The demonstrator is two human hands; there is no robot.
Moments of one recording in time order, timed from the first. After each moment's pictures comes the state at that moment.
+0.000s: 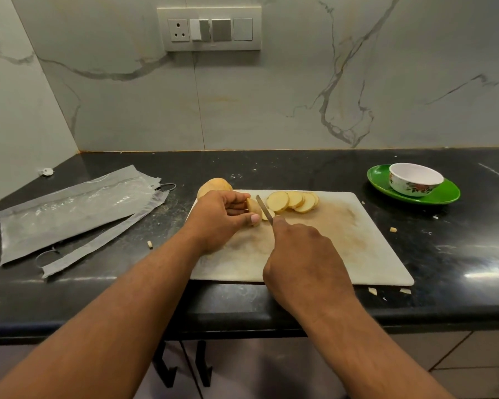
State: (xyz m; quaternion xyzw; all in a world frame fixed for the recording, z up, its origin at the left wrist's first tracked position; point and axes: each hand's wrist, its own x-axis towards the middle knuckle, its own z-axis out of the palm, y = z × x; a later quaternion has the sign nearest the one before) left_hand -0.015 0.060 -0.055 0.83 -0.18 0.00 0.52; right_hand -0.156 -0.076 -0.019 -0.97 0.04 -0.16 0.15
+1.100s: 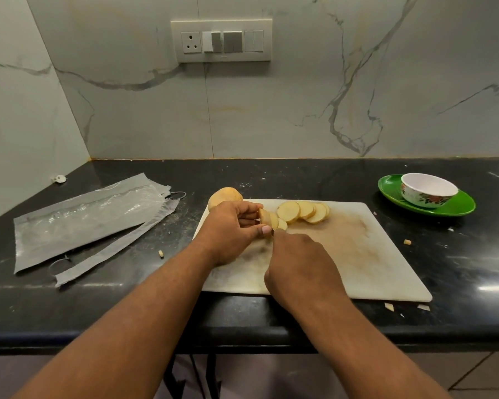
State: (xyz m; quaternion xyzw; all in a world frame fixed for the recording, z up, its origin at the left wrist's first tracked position) left_hand -0.017 0.060 -0.055 0.84 -0.19 -0.01 0.51; right_hand -0.134 -0.064 -0.025 -0.98 0.05 -0.13 0.14
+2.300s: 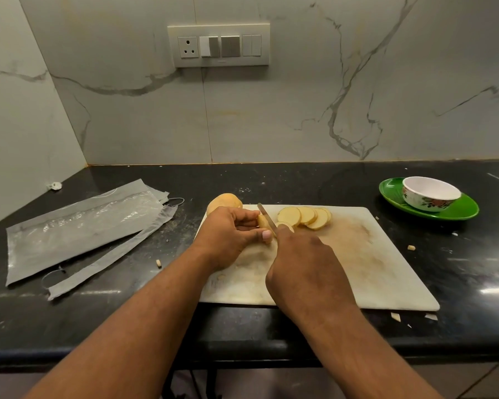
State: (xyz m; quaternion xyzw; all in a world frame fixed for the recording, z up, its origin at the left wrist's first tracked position) left_hand -0.013 0.061 -0.052 0.81 -0.17 -0.04 0.56; right_hand -0.133 -0.065 -0.018 -0.96 0.05 -0.18 0.18
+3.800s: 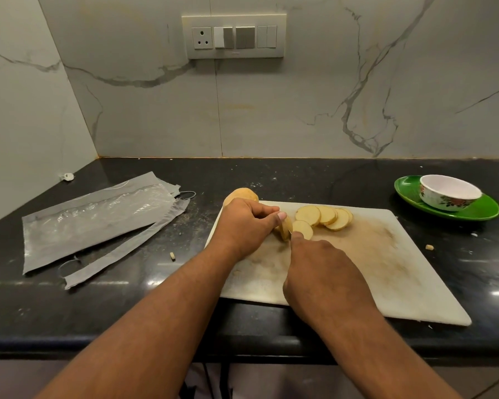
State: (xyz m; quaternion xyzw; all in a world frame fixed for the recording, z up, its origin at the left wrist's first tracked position) left_hand -0.007 0.050 -0.055 0.83 -0.14 0.04 0.53; right_hand -0.132 -0.062 -0.026 -0.99 0.06 -0.10 0.10
